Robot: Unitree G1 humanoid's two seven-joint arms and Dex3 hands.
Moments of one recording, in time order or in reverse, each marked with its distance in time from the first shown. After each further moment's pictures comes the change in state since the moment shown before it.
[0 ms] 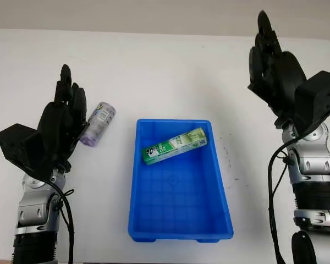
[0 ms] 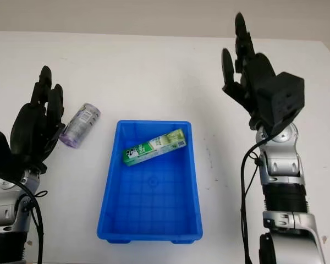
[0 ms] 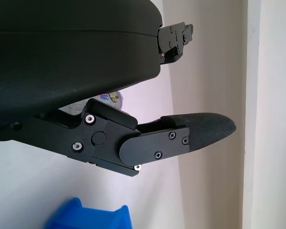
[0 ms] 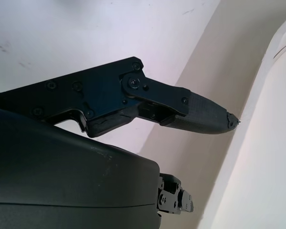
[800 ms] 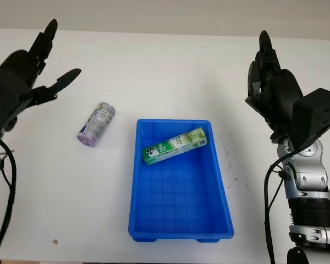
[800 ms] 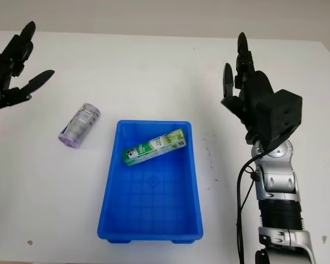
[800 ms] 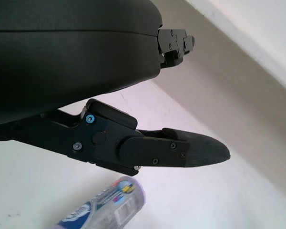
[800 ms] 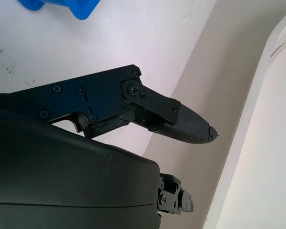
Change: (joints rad) left arm -0.329 0.557 -0.129 0.123 0.350 0.053 -0.330; right arm 0.063 0.048 0.005 -0.082 -0.005 0.014 -0.023
